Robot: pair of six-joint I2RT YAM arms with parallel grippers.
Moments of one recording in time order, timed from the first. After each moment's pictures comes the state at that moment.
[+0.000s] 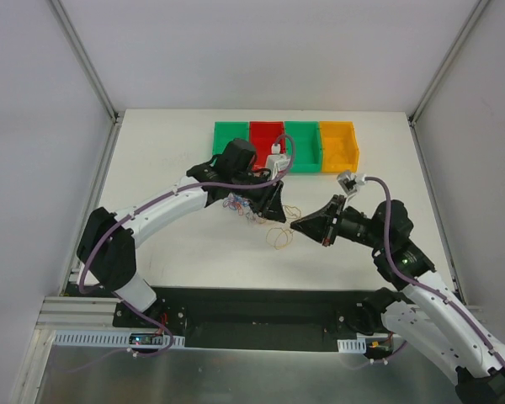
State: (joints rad) left arm -0.73 1.58 1.27 -0.37 0.88 -0.20; right arm 0.57 0.64 0.61 -0.06 -0.60 0.58
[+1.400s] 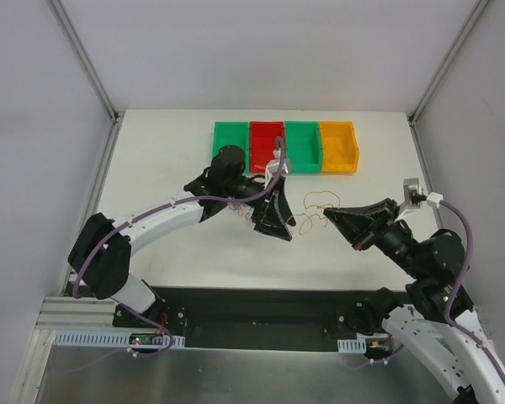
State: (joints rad) left arm -0.73 1.51 1.08 0.18 1.22 -0.47; right arm 0.60 0.34 0.71 -0.12 -0.31 0.65
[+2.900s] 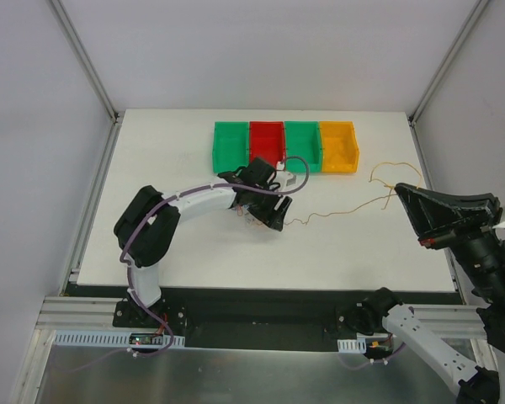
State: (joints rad) left arm -0.75 1.87 1.30 -0.42 0.43 -0.16; right arm 0.60 0.46 1.32 -0.46 -0.07 0.48
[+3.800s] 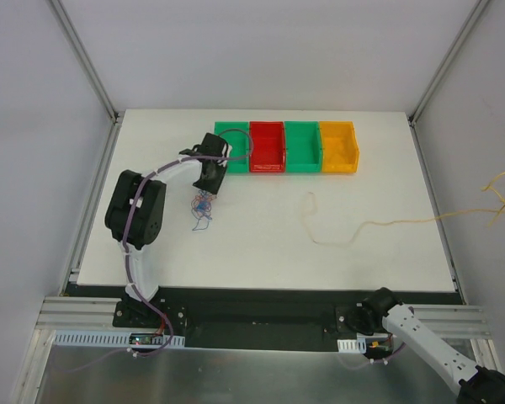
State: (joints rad) left arm -0.43 1.95 1.35 -0.52 -0.11 0.00; right arm 0.60 0.47 1.73 -0.56 0.07 0.33
